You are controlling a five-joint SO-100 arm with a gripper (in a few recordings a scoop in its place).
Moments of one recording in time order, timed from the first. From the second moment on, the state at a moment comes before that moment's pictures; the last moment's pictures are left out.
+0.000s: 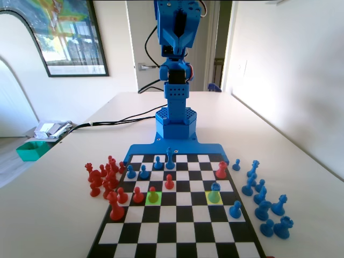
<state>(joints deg) 0.4 173.8 124.7 91.1 -98.7</state>
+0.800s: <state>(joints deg) 6.2 140.6 111.2 77.9 -75.9</state>
